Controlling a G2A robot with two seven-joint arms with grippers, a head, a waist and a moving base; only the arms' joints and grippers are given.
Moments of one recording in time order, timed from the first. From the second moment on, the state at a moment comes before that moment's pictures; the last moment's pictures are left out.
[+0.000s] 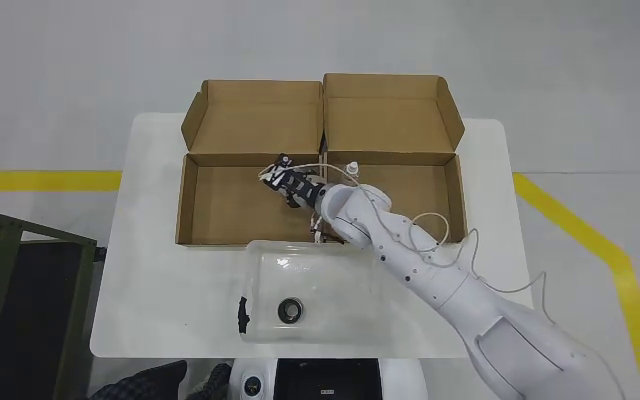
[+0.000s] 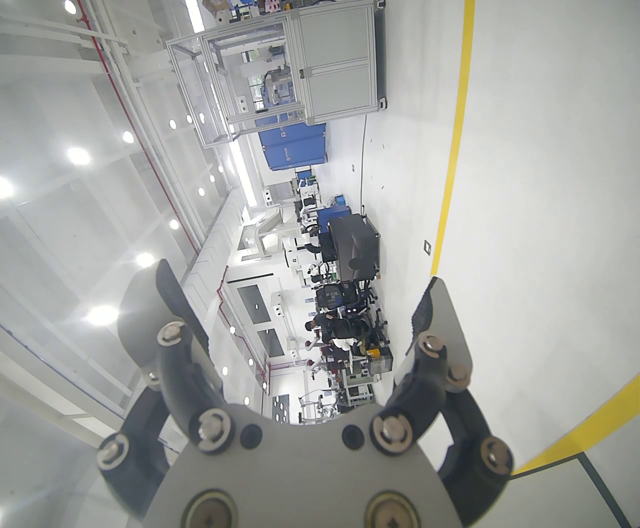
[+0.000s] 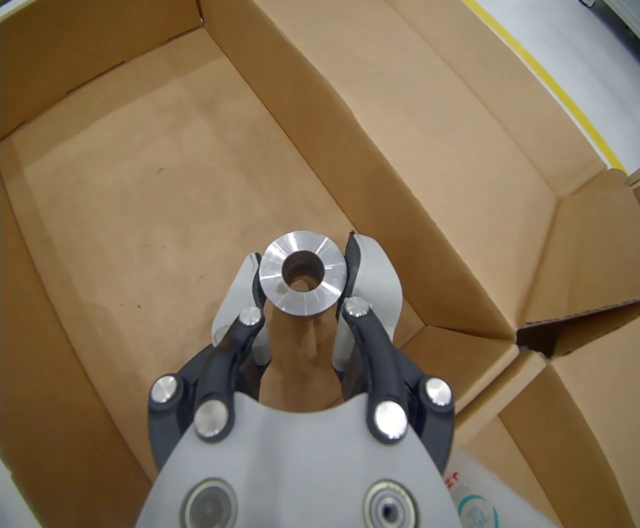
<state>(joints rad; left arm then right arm) -0.01 -0.37 -0.75 -1.25 2.03 -0.40 0.22 -0.63 -1.47 0.58 -1.14 -1.18 -0.17 0.43</state>
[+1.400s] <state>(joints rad) -0.01 -0.37 -0.75 -1.25 2.03 -0.40 0.22 -1.21 -1.29 1.00 -1.94 -1.47 -0.68 0.45</state>
